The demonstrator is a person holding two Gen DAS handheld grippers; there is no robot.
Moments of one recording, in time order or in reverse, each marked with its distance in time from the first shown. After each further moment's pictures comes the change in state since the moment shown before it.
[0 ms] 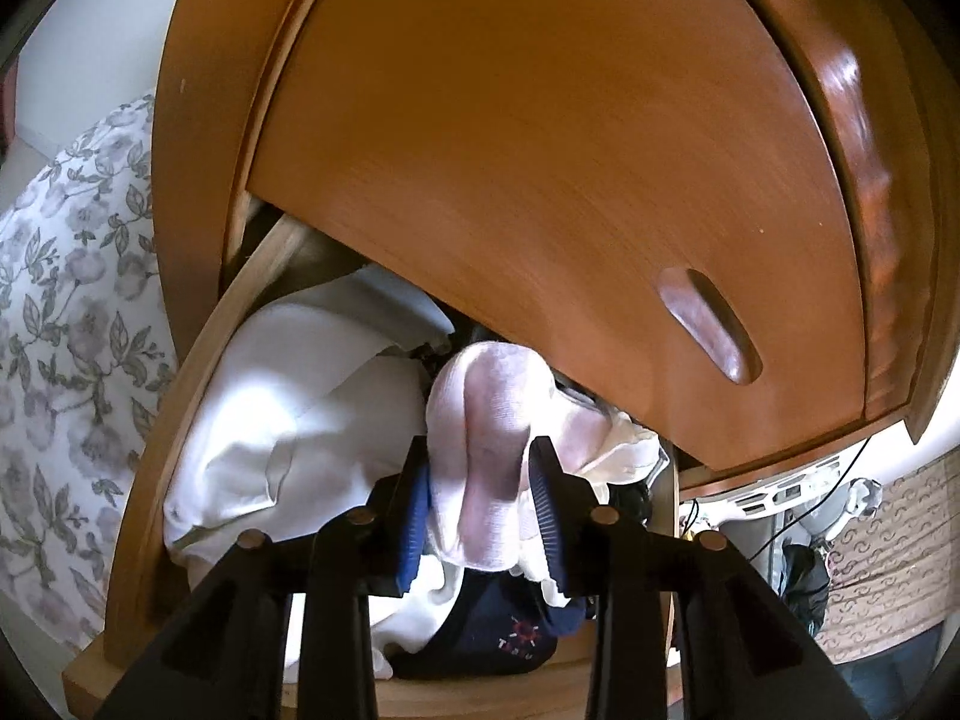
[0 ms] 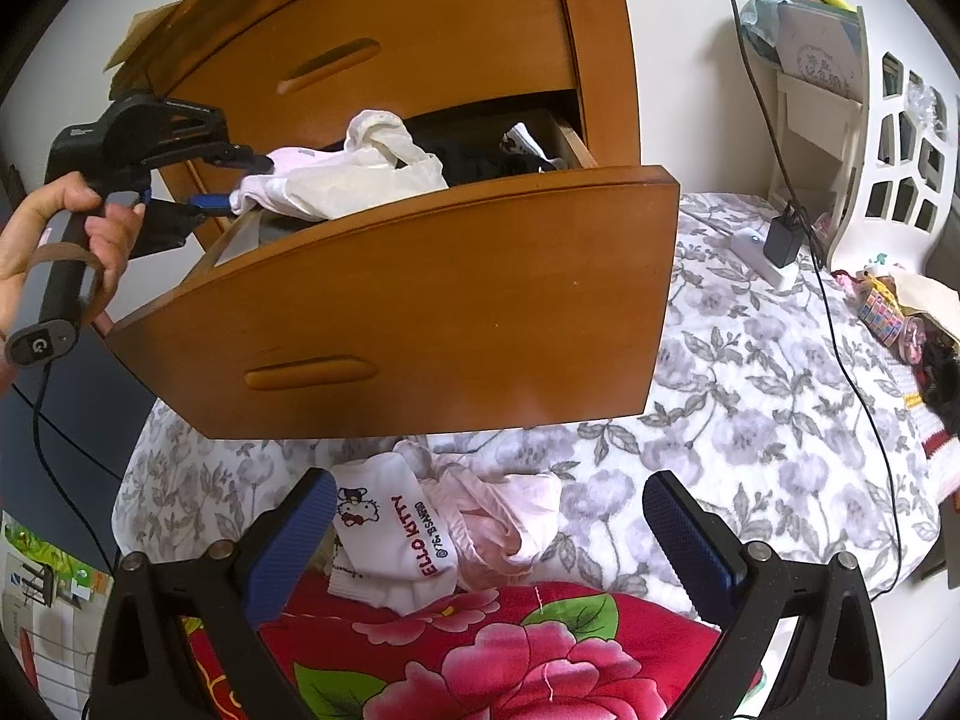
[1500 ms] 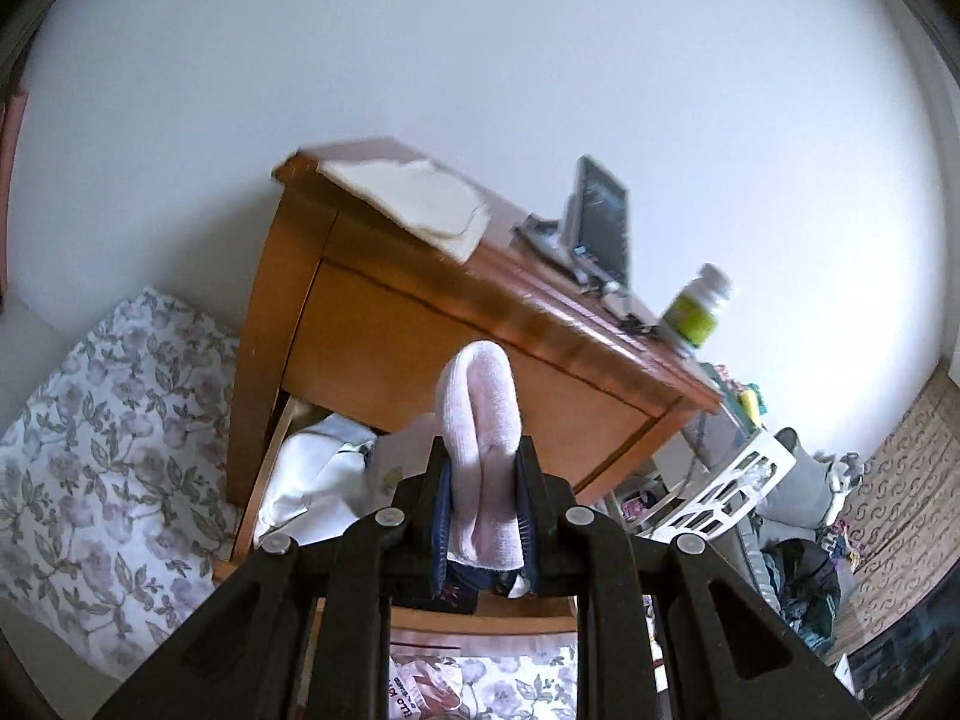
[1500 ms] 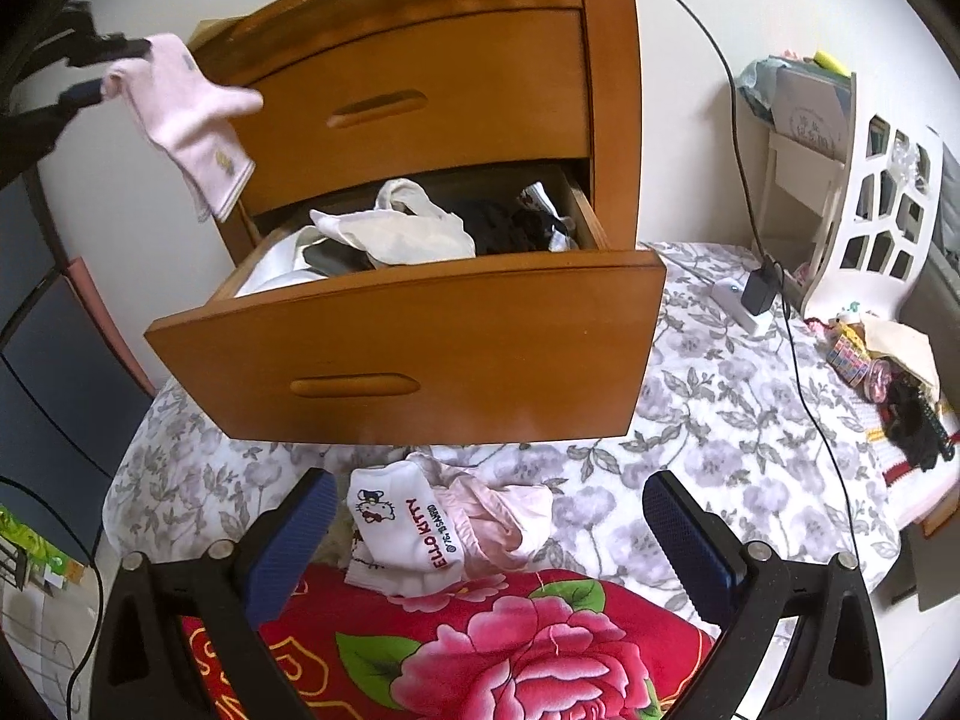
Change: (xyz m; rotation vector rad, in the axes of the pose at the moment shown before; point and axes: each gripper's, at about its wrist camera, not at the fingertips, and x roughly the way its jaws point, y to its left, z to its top) left arm -0.231 -0.068 -0.075 0.254 -0.366 -0.096; right arm -0.055 0.029 -0.004 -0.074 -0.085 -0.057
